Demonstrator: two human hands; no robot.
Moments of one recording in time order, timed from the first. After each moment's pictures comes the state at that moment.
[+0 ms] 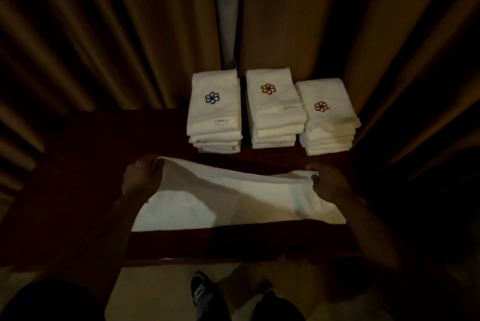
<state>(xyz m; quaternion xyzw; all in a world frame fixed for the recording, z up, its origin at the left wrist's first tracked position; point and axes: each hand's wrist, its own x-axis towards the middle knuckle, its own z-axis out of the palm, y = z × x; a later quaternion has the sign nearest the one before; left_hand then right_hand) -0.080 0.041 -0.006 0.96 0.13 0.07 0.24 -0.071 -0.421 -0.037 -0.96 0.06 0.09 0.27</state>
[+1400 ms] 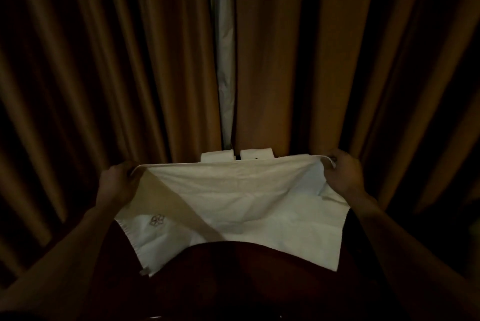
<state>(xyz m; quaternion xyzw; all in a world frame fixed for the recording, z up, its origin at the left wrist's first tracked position) -0.142 0.087 0.192 0.93 0.02 0.30 0.22 -0.136 -0.429 0.191 -0.90 0.05 -0.30 0.33</state>
